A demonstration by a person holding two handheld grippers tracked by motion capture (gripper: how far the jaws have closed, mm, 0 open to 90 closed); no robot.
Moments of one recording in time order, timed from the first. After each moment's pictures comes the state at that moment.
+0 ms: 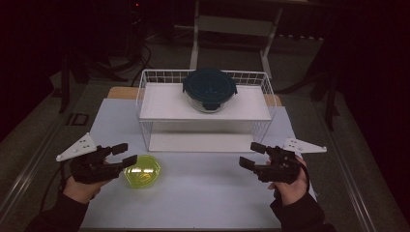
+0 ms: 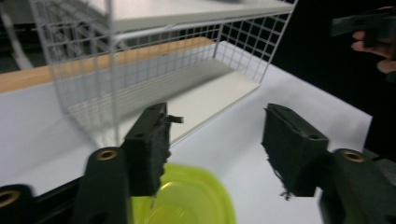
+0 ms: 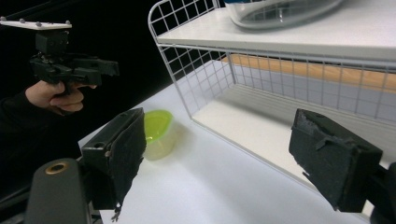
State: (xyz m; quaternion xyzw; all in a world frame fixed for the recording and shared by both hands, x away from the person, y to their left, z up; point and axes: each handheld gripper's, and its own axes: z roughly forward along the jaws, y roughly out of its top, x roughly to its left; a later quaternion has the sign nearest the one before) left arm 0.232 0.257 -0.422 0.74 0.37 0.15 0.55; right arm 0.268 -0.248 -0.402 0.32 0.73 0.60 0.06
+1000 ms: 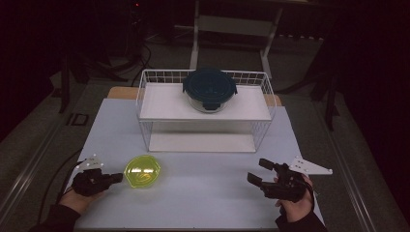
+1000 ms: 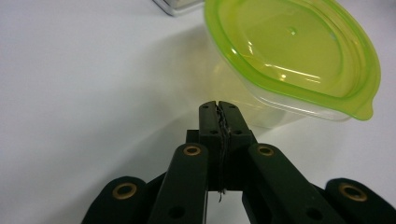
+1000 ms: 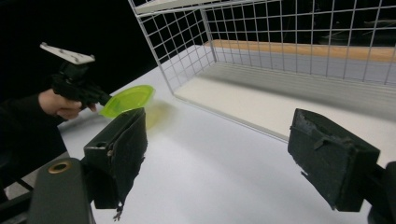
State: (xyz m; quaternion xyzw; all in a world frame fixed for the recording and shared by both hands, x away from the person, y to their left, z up) left arm 0.244 0.288 -0.525 0.81 0.43 0.08 0.40; right arm 0.242 -0.274 -0.444 0.35 0.73 0.59 0.08
